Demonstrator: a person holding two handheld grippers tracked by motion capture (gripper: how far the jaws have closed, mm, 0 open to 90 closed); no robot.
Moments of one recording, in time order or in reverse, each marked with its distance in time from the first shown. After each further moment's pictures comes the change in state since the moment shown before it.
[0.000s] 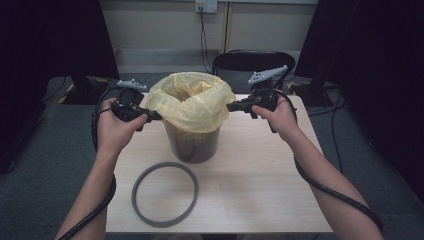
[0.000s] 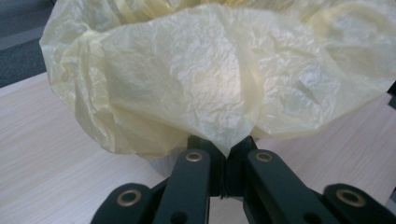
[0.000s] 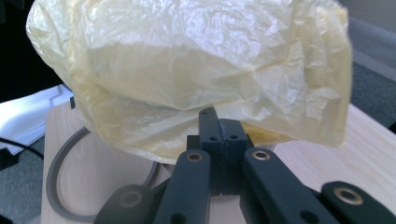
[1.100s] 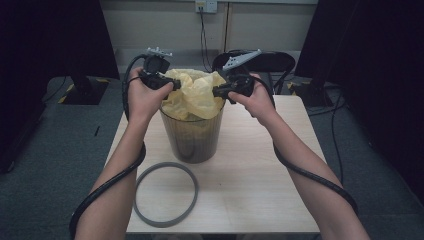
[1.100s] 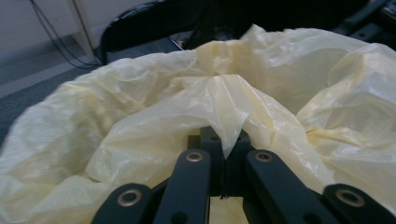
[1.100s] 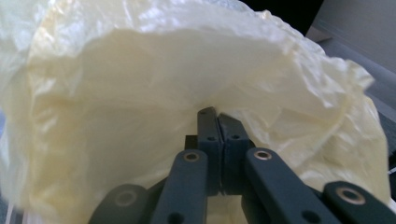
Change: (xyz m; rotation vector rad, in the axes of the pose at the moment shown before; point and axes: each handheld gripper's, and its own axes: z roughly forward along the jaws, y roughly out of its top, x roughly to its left) left arm -0.011 0.080 0.046 -0.083 0.003 0.056; right arm 0.006 0.054 0.044 -0.012 -0.021 -0.105
